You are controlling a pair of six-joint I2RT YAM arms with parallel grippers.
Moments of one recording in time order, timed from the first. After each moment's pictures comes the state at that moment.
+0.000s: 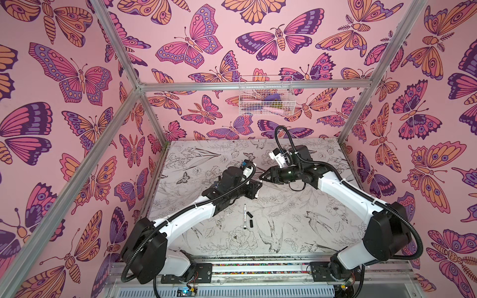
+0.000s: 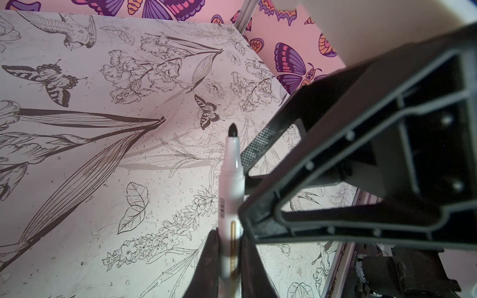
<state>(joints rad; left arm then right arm) -0.69 1.38 0.92 -0.01 0.27 -0.38 0.49 1.55 1.25 -0.42 -0.69 0.54</state>
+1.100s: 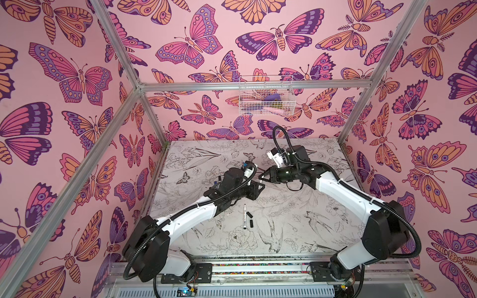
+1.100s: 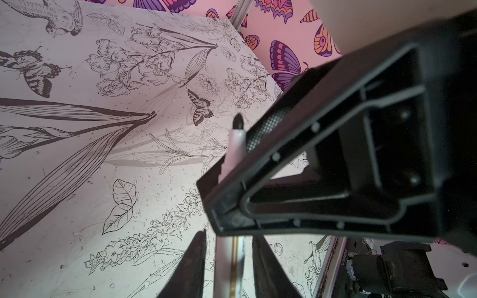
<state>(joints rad) -0.69 1.41 0.90 0.02 0.30 -0.41 0.51 1.56 1.25 -0.40 -0.66 0.55</state>
